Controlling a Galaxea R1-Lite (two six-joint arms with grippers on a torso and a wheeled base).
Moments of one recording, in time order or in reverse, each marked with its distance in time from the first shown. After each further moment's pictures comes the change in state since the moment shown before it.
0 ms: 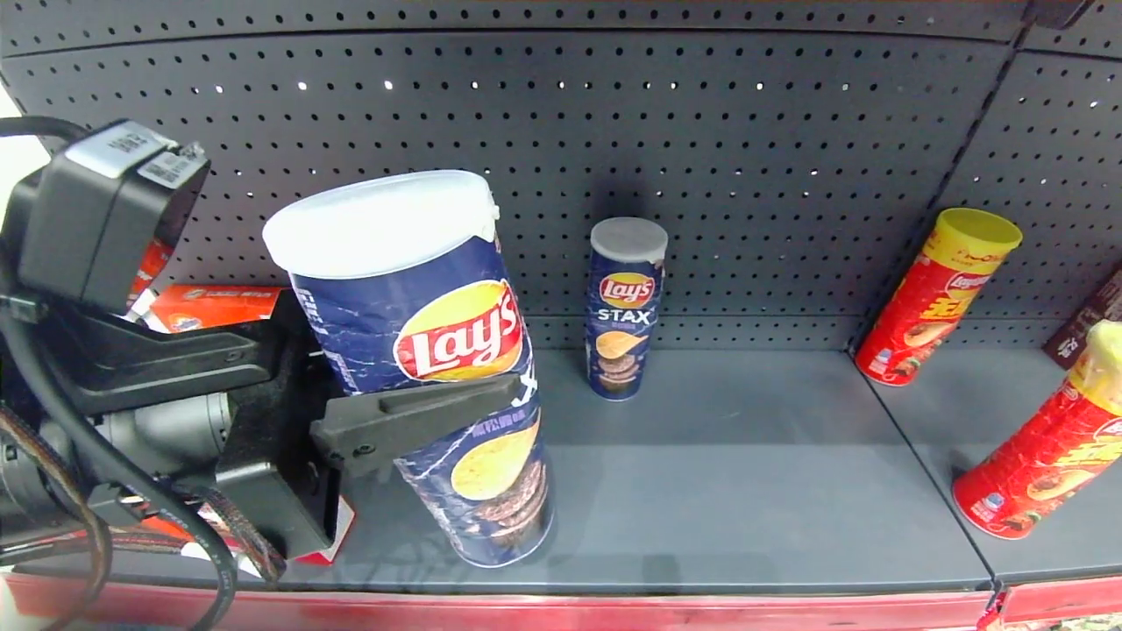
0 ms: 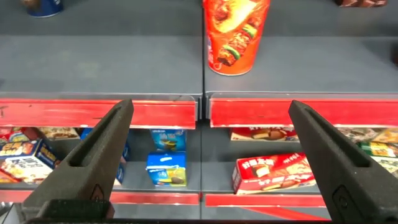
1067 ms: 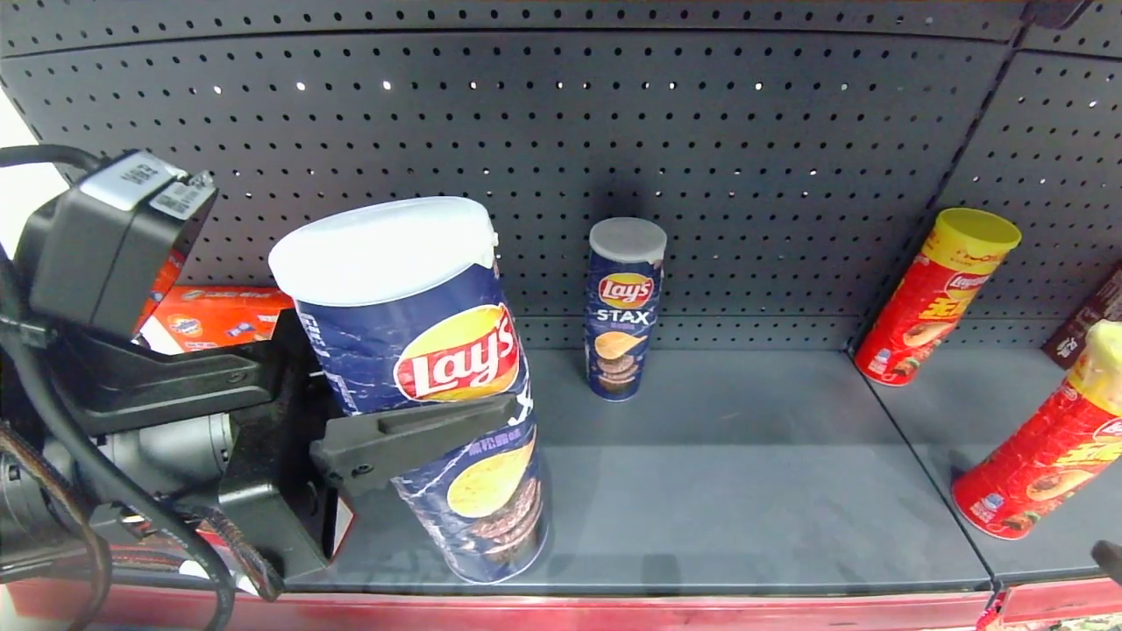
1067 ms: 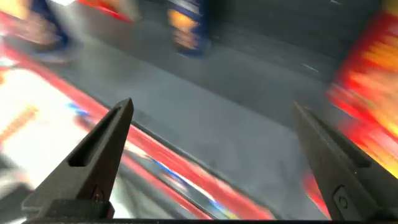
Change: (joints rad) left arm 0.006 -0.005 0.028 -0.001 0.004 -0.004; right arm 0.422 0.711 -0.476 -0.168 0.201 -0.067
